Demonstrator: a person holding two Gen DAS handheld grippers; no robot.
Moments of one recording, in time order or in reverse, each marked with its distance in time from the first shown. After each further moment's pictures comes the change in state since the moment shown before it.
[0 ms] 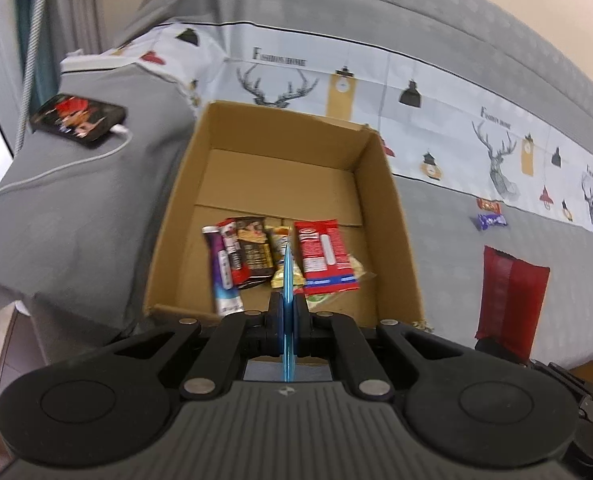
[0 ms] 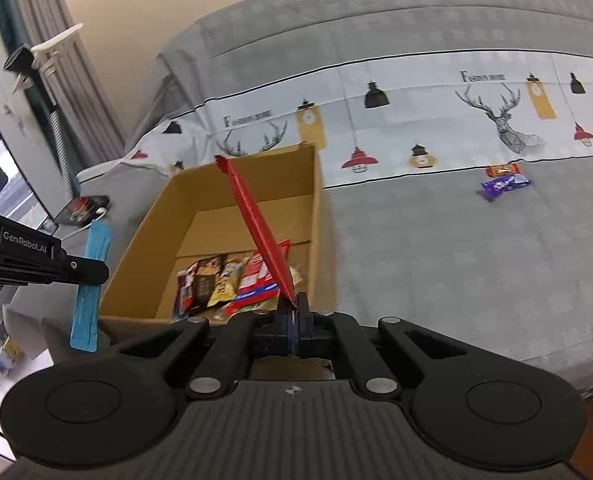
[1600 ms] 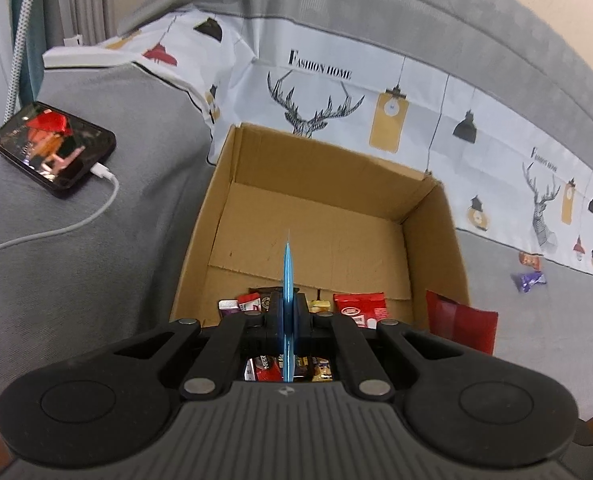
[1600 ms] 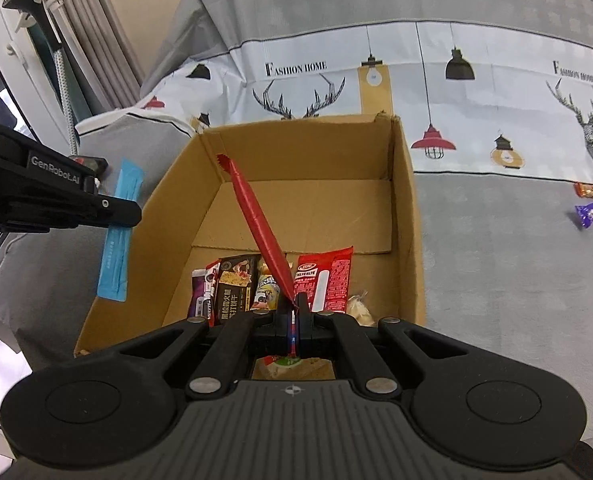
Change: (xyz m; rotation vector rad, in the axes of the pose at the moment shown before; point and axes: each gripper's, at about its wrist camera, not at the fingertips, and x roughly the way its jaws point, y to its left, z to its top) left arm 0.112 0.046 0.095 -0.070 0.031 0.013; right arm 0.148 0.048 0.053 -0.091 0.165 0.047
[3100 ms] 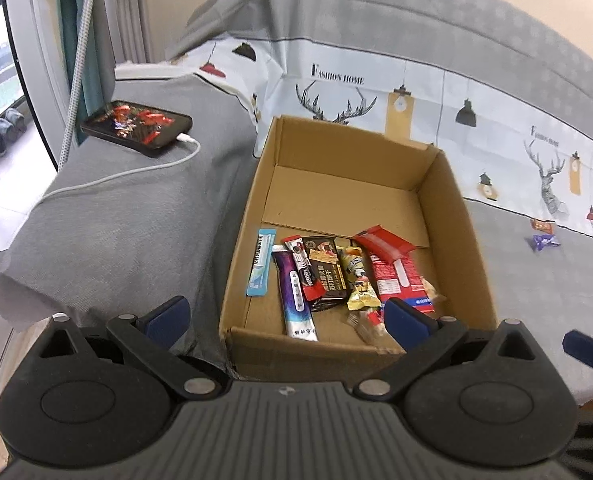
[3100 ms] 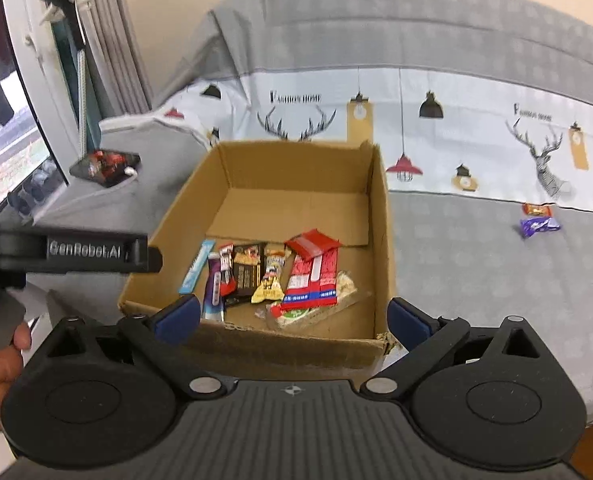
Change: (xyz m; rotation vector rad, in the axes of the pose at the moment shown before) left arm -0.099 -0.001 -0.104 0.060 -0.111 0.121; right arm -0.115 0.046 -0.051 -0.068 -0.122 -0.100
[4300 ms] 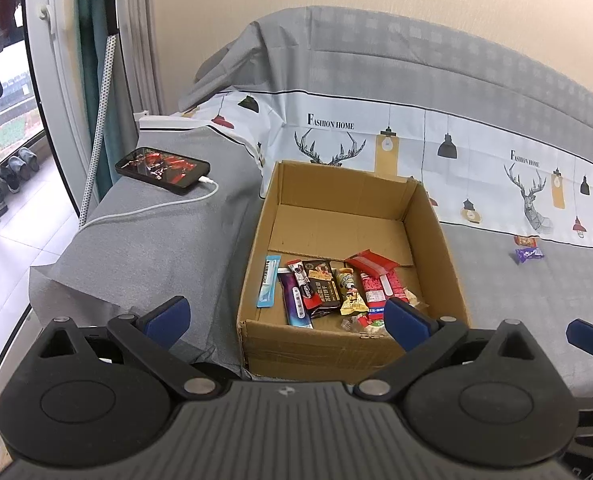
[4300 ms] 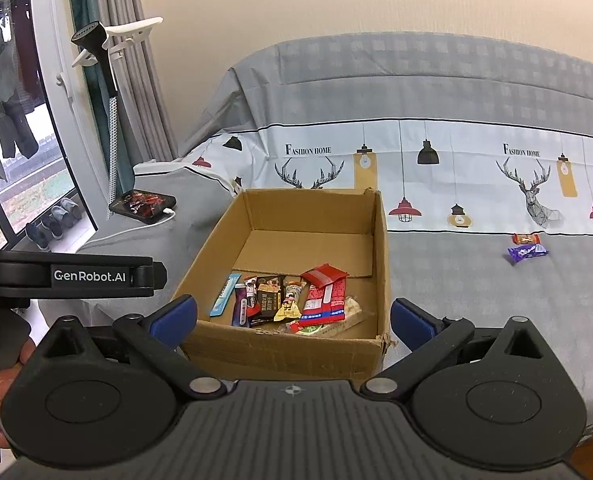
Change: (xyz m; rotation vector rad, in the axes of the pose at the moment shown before) left arm -0.074 -0.002 -0.029 0.031 -0.144 0.019; right arm -0.070 0.006 -0.022 -0.006 -0.140 0.041
